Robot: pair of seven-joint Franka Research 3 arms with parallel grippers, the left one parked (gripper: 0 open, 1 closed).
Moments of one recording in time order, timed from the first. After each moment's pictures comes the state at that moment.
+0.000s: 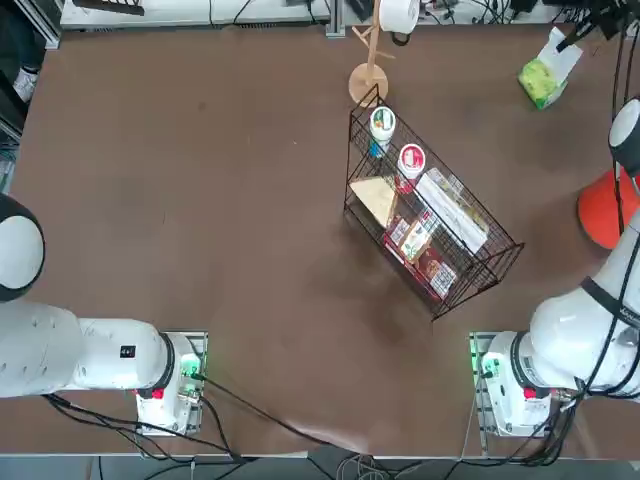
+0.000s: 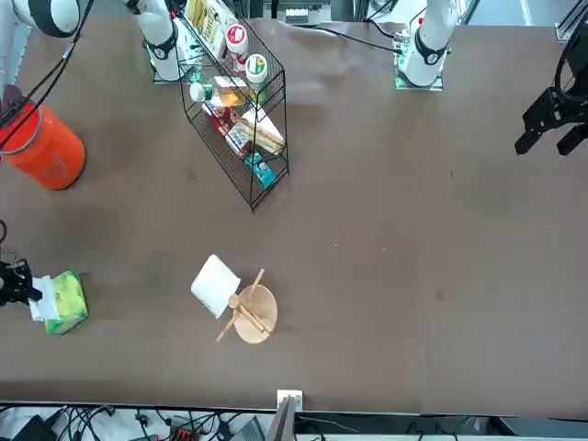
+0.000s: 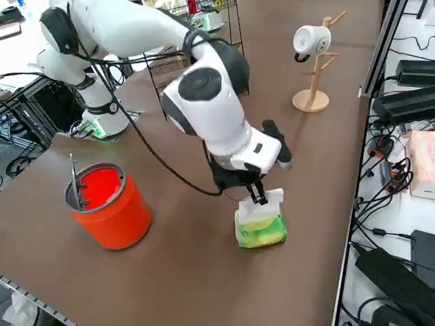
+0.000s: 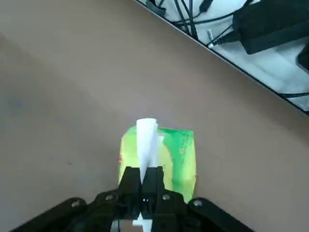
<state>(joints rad) -0.35 0.76 -0.04 -1.16 0.29 2.05 -1.11</state>
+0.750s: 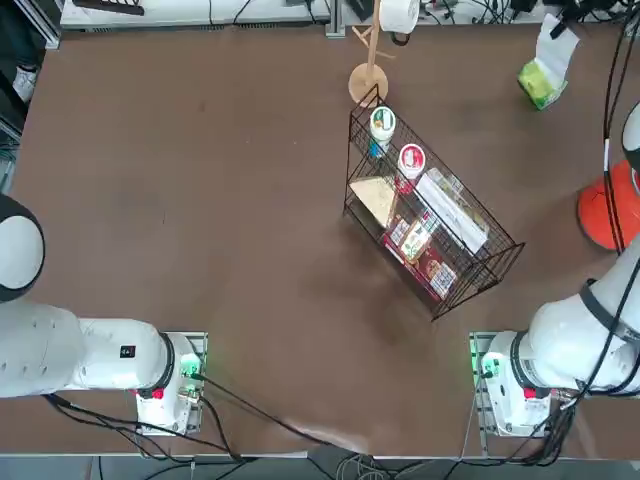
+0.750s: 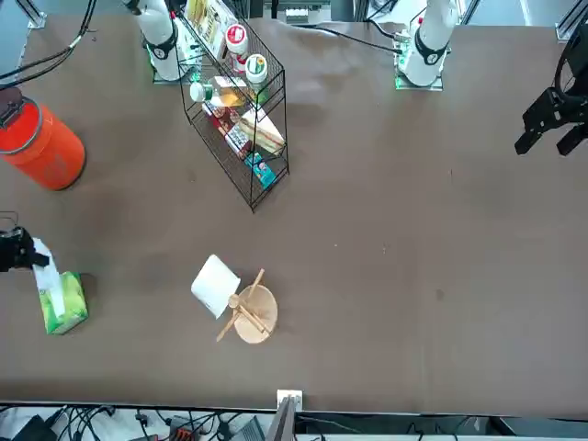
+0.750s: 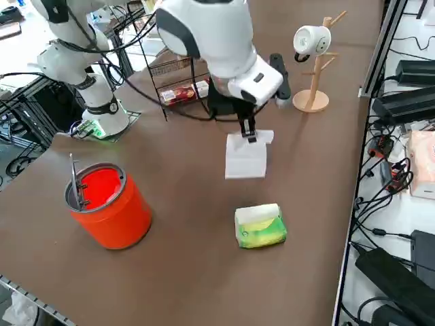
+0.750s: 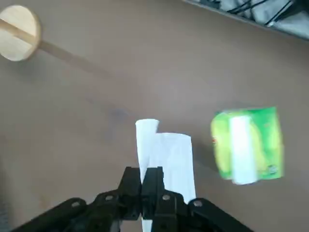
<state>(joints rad) -0.24 0.53 -0.04 -1.28 0.27 1.76 -0.71</state>
